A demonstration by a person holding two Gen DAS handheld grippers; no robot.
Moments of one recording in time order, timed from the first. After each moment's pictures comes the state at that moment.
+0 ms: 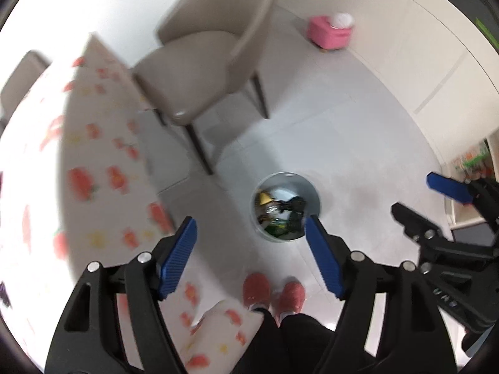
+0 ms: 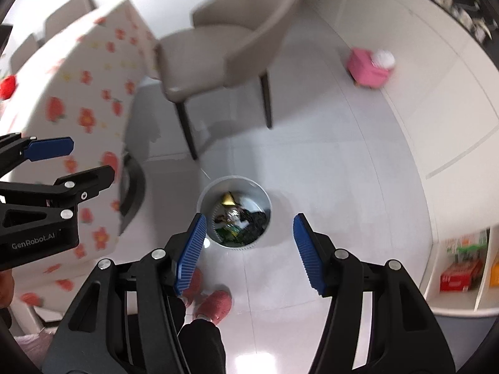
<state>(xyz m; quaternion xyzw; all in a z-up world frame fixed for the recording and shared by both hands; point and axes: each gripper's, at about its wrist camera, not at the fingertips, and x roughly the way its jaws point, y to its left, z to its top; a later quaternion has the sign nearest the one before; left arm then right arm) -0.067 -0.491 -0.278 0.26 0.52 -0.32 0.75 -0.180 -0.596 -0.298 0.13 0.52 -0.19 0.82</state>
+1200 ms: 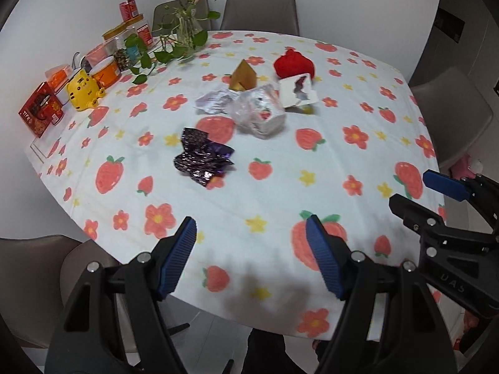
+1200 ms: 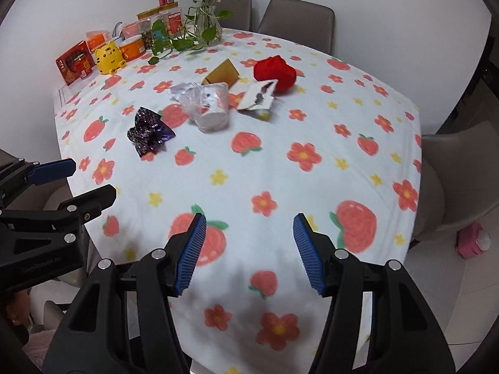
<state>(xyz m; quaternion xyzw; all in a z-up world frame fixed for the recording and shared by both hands) 0.040 0.041 -0.145 0.03 0.50 -0.02 0.87 0.037 -0.127 -0.162 -0.06 0.46 0.12 0.88</state>
